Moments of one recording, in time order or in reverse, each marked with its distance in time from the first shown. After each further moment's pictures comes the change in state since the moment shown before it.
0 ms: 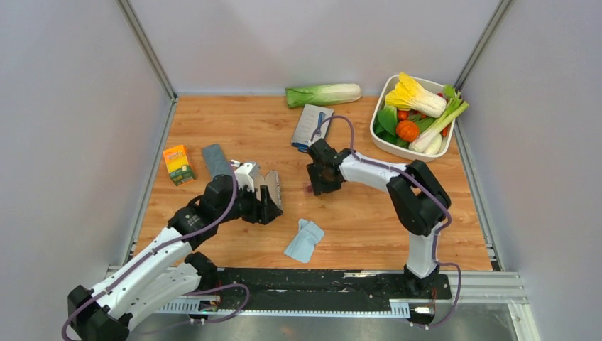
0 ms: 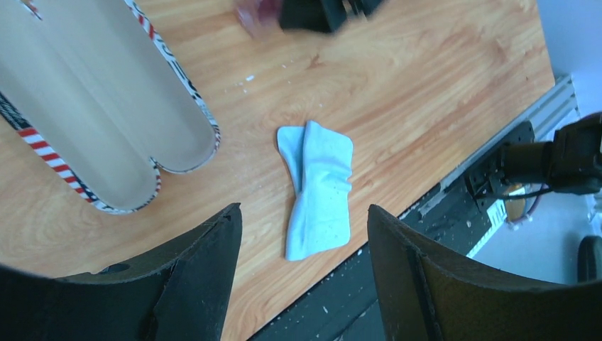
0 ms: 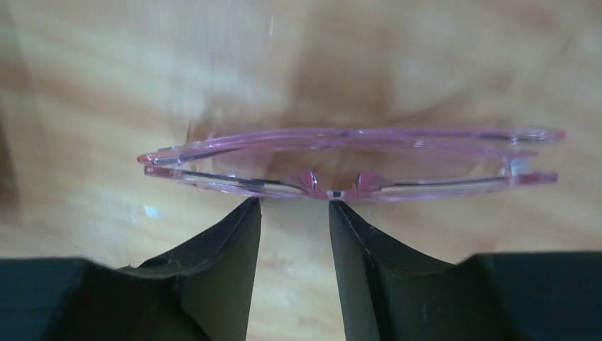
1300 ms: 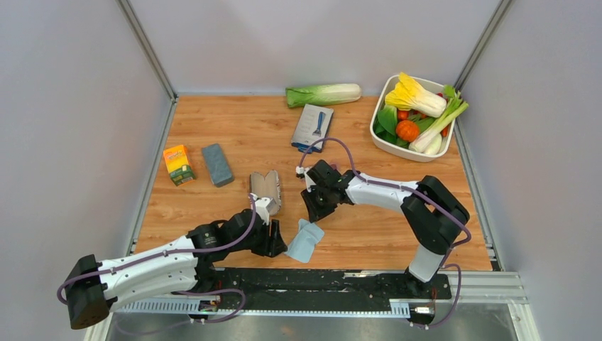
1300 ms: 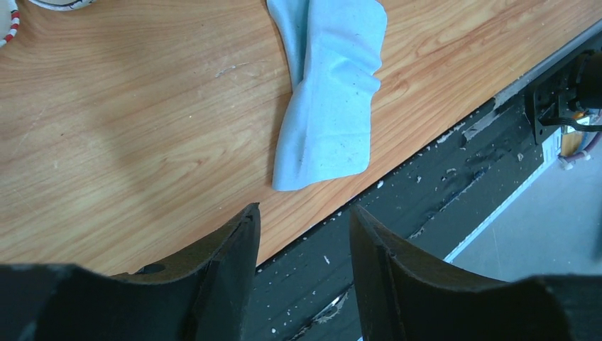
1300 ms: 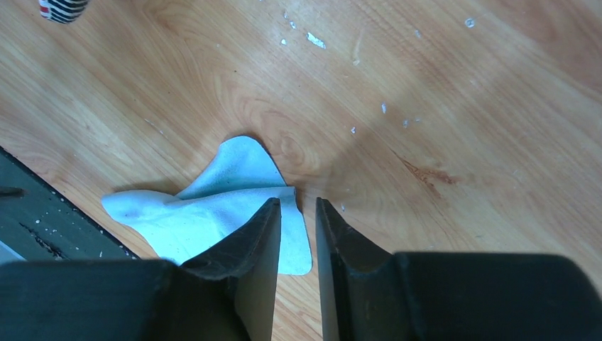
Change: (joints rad) left arm -0.404 0.002 -0.247 0.065 -0.203 -0.269; right arm 0.101 -0.132 -0.181 0.115 -0.288 -0.127
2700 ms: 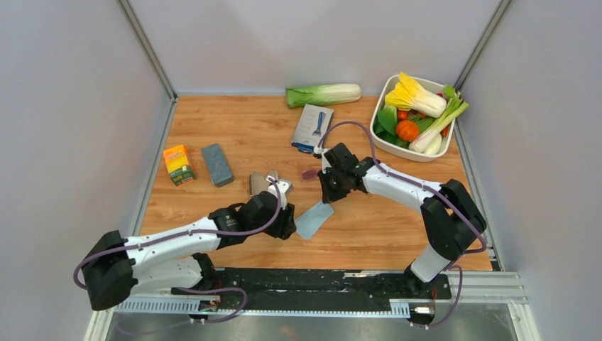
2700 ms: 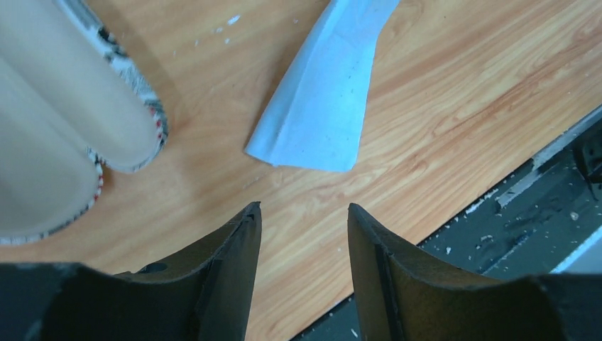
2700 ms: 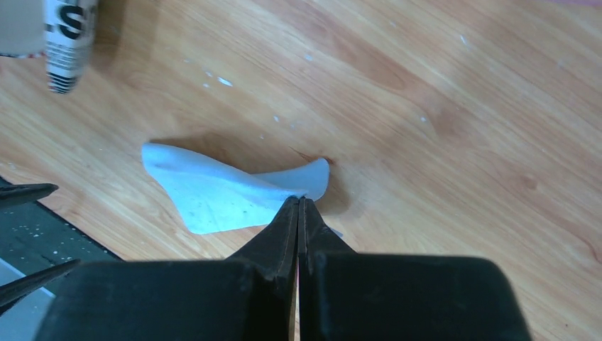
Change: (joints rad) left arm 0.047 0.250 0.150 0.101 -0.100 0.187; right arm -0.130 -0.097 0.044 -0.061 0.040 -0.001
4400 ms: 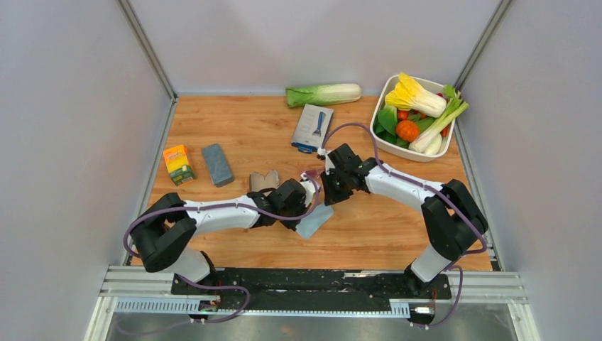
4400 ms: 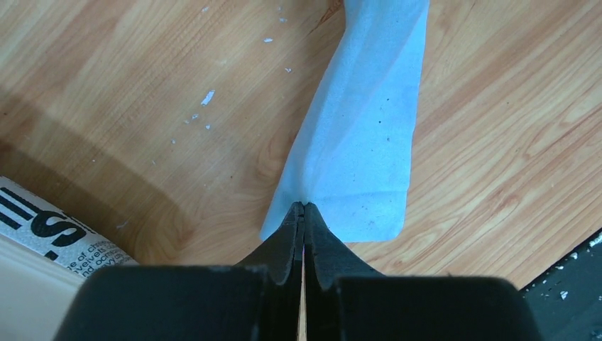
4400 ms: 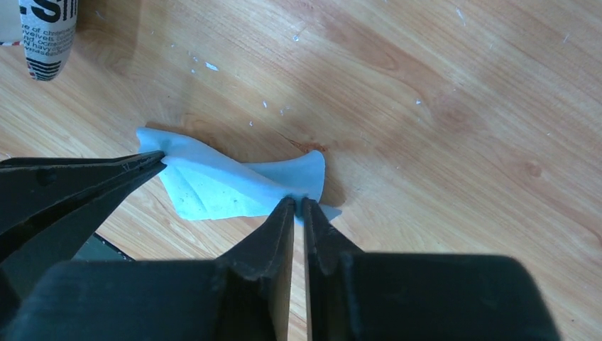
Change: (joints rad) left arm 0.042 0.498 0.224 0.080 0.079 0.384; right arm -0.043 -0.007 -0.040 -0.009 -0.035 -0.001
